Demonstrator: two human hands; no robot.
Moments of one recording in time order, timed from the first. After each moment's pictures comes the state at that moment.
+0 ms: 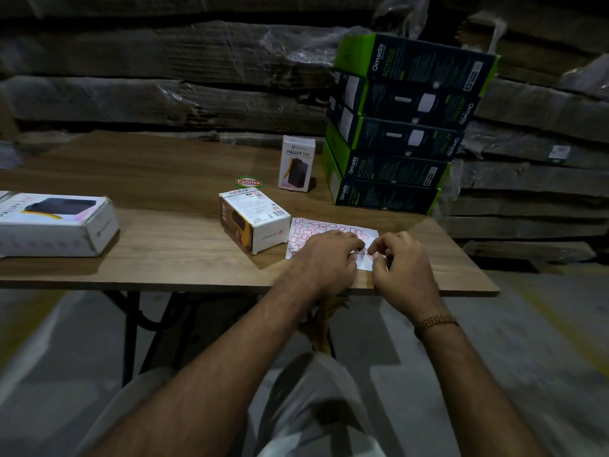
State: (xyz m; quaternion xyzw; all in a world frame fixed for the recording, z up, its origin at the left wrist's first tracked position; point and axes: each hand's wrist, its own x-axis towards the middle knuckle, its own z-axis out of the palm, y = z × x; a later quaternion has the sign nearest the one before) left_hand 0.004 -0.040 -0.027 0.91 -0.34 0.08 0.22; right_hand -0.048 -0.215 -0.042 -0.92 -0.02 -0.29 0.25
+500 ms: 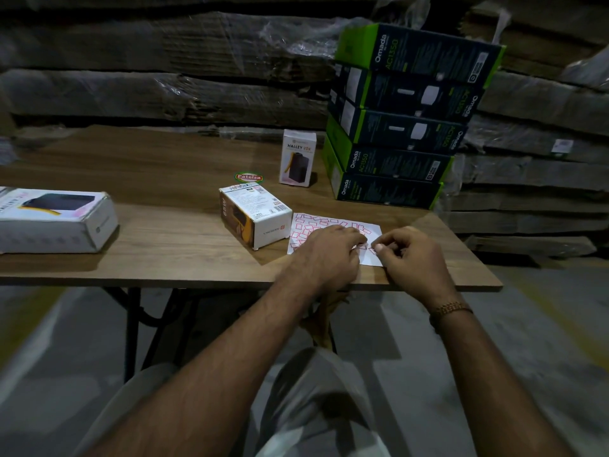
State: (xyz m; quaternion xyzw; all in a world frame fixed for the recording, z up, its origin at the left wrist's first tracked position) left_hand -0.002 -0.038 -0.019 0.91 -0.33 0.07 0.23; right_hand -0.045 -0.226 -0.029 -0.92 0.02 -0.25 0.31
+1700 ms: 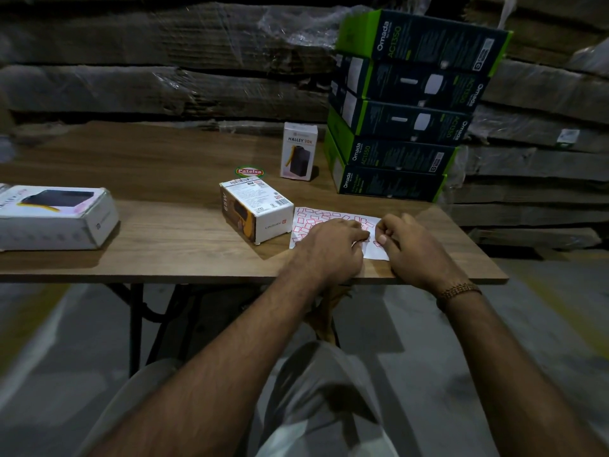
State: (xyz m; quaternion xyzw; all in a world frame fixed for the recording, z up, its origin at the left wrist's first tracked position) left_hand -0.007 -0.038 -0.011 0.92 -0.32 0.04 0.22; right_hand -0.032 -0.233 -0.023 -0.97 -0.04 -0.15 0.17
